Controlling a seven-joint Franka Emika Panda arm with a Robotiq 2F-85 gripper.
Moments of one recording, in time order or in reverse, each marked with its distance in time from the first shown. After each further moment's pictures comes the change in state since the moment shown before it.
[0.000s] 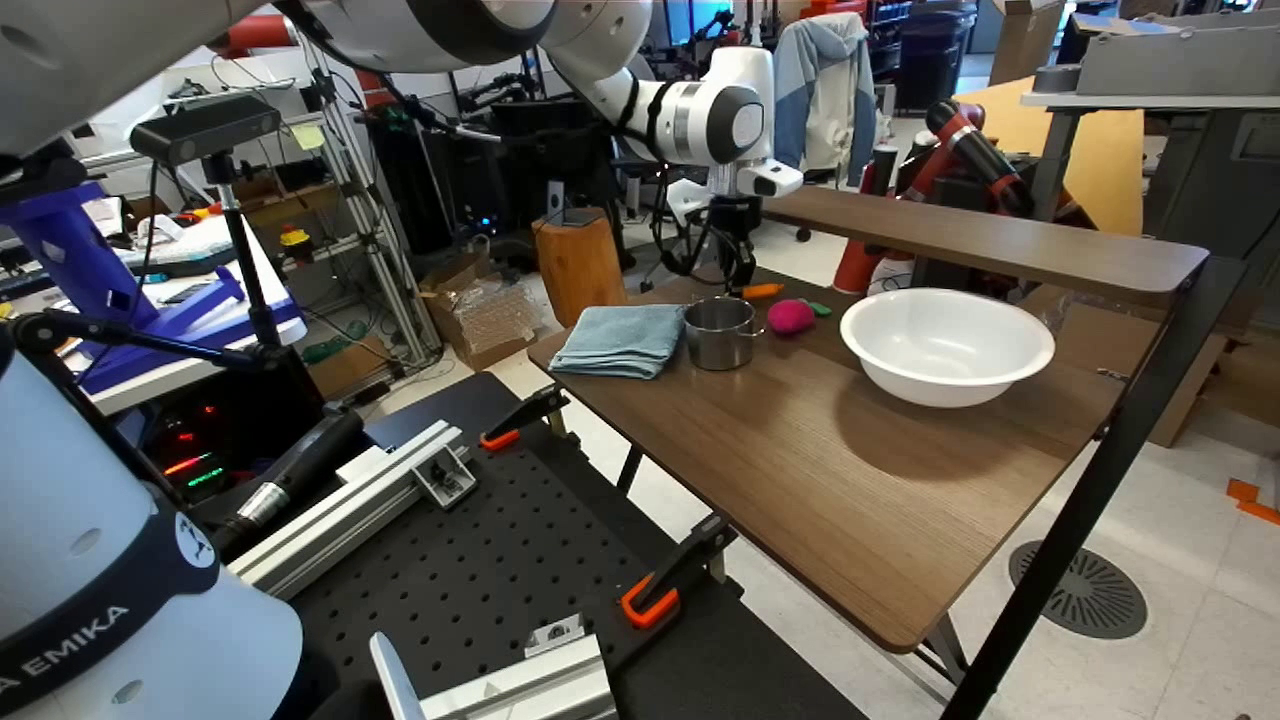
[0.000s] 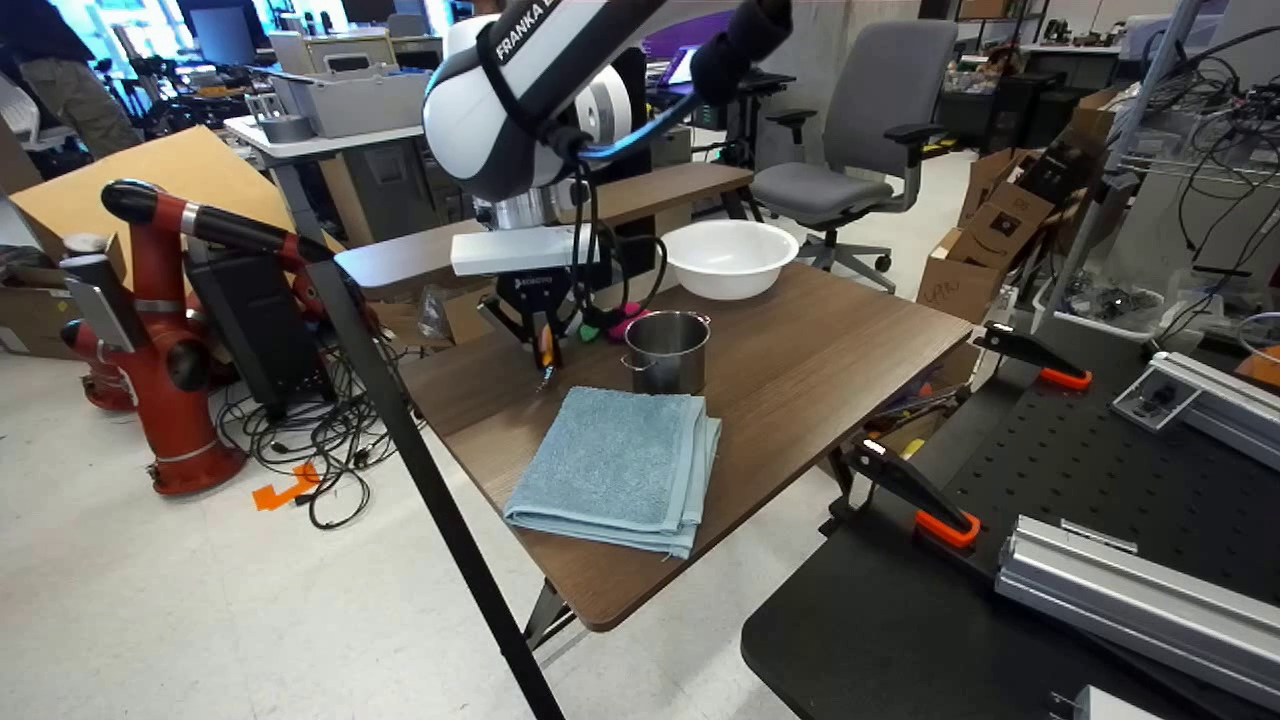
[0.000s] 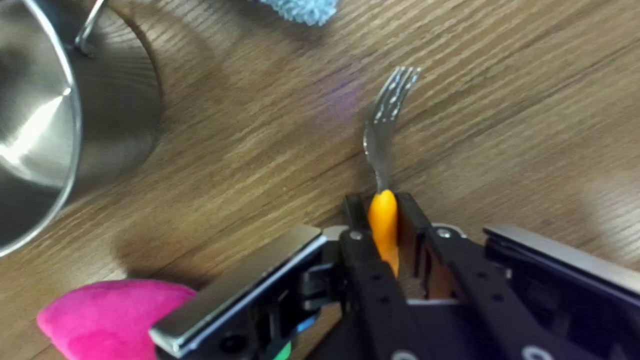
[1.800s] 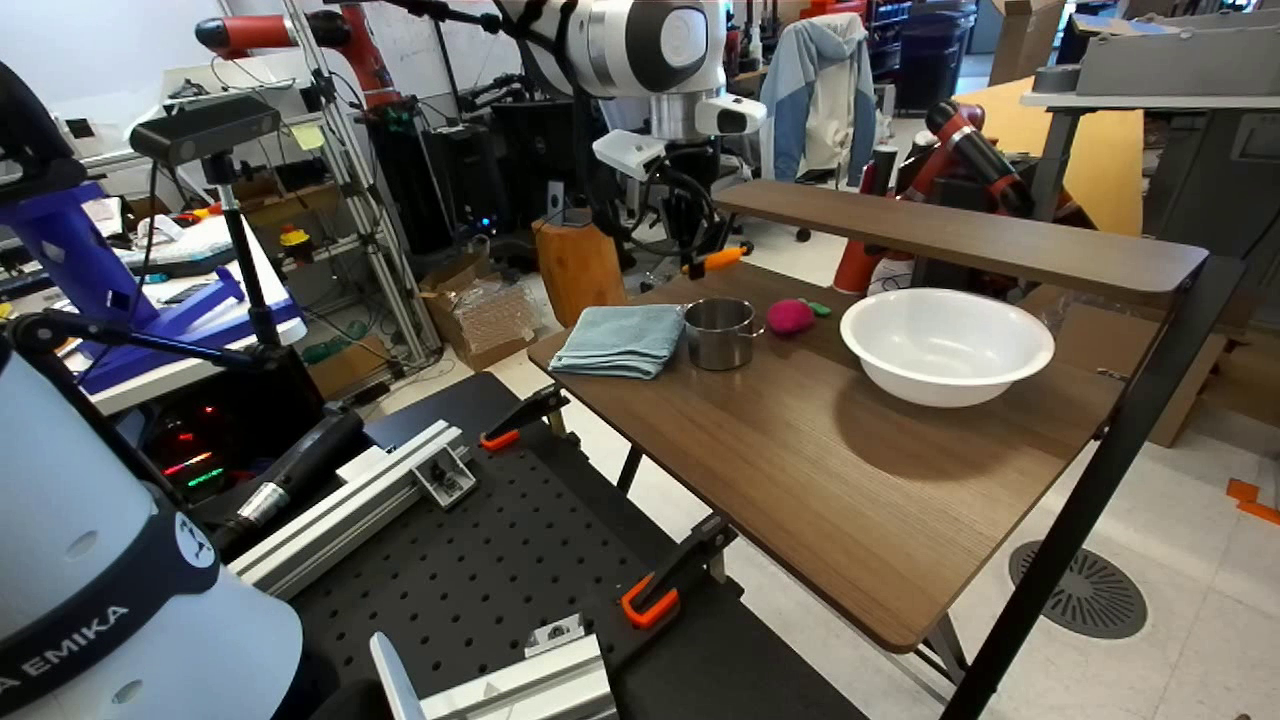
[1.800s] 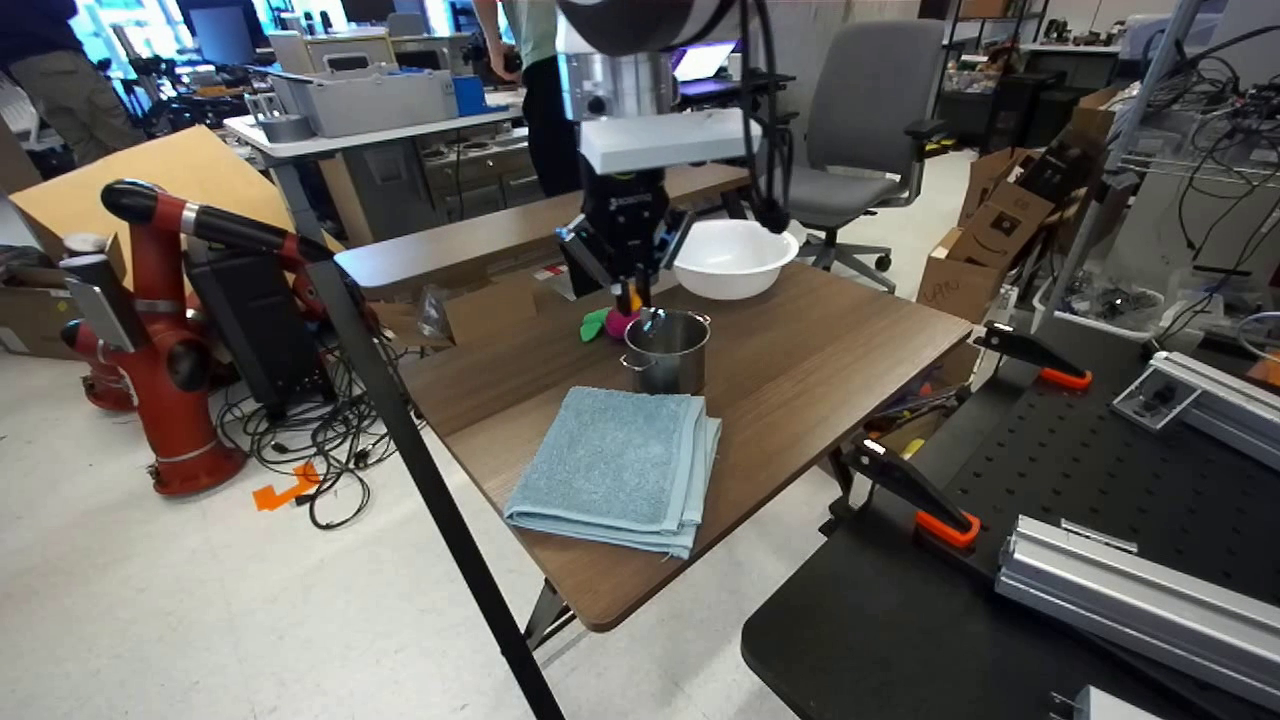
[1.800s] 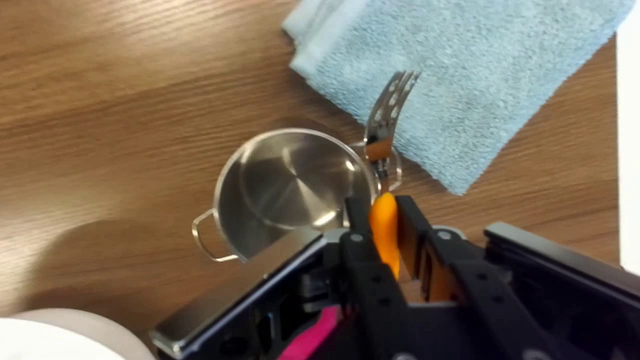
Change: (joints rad) arm -0.032 -0.650 0.007 -0.907 -0.001 0.283 -0.325
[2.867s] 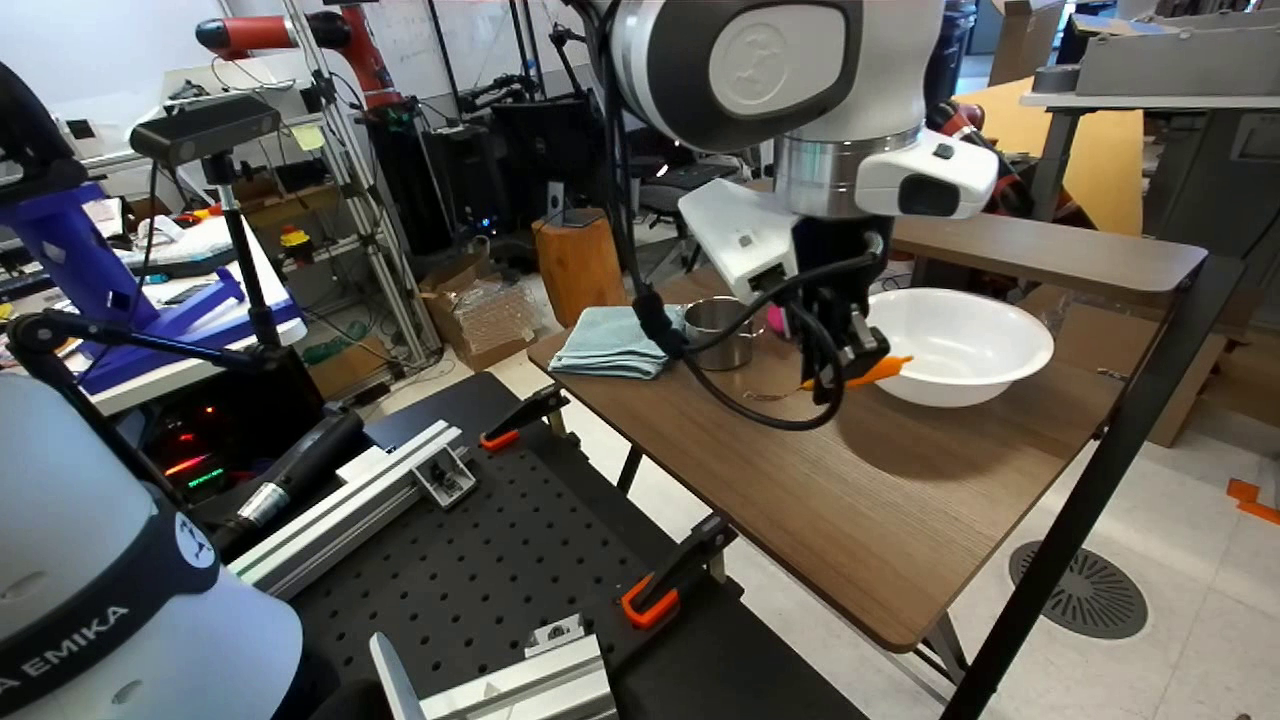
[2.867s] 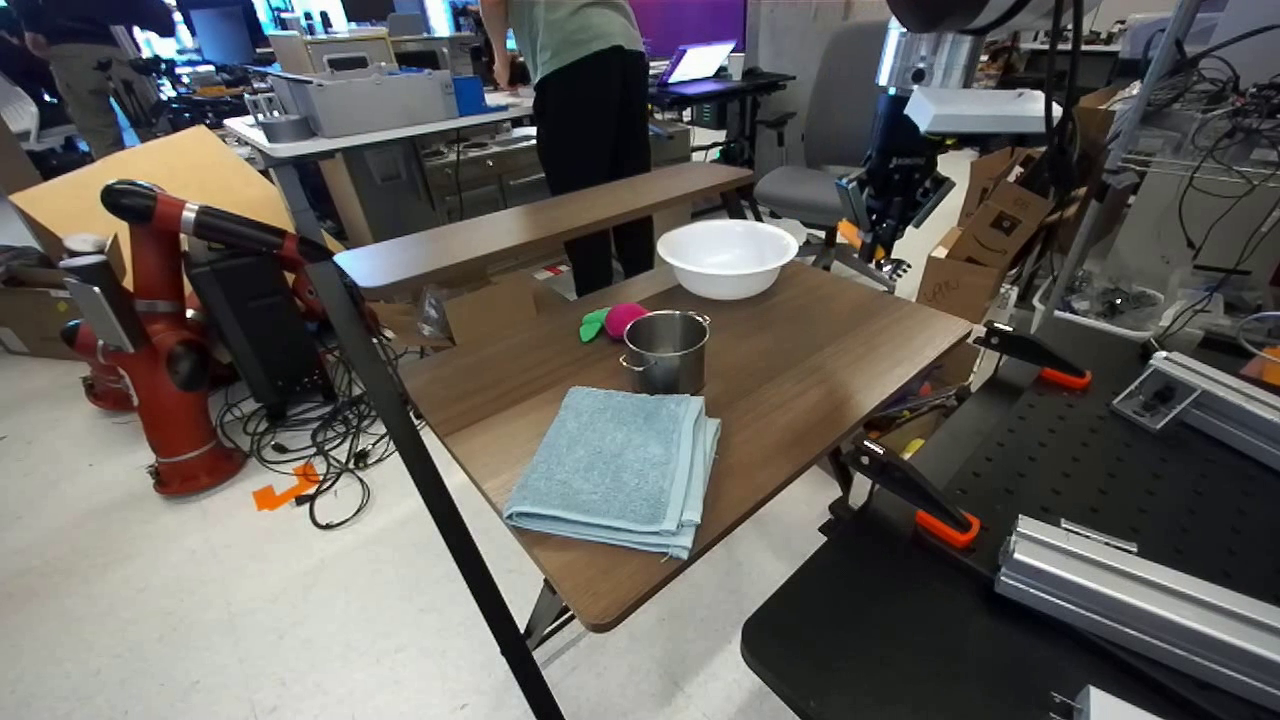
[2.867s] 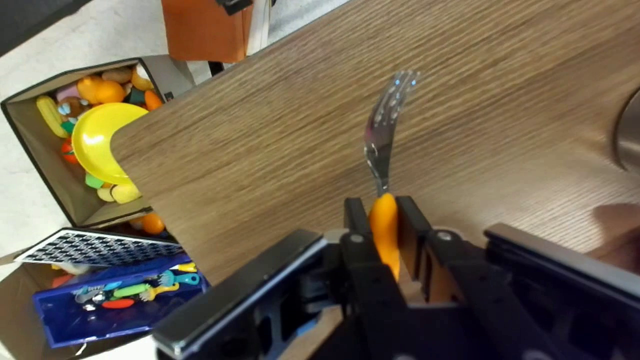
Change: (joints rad) arm -0.412 -0.255 -0.080 -0.459 0.158 0.250 -0.398
